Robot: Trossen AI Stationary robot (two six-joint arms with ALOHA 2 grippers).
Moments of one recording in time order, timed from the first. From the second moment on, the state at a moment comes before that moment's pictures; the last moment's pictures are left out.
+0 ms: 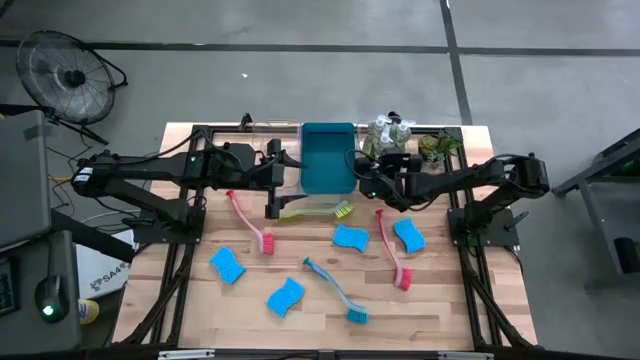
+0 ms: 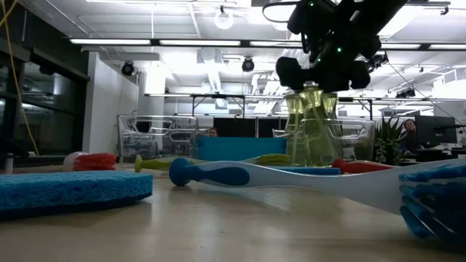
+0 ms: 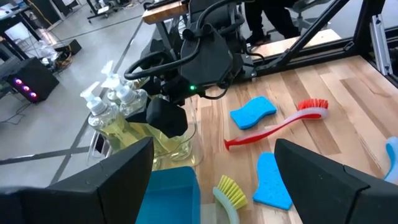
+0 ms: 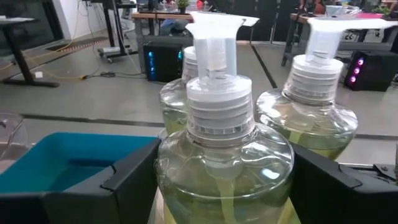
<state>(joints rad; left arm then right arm) -0.01 1.18 1.19 -0.33 -0.14 0.26 -0.10 1.52 0.82 -0.09 1.32 0.80</state>
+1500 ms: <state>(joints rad) -0.01 1.18 1.19 -0.35 -0.12 0.26 -0.10 1.21 0.82 -0.27 1.18 0.54</state>
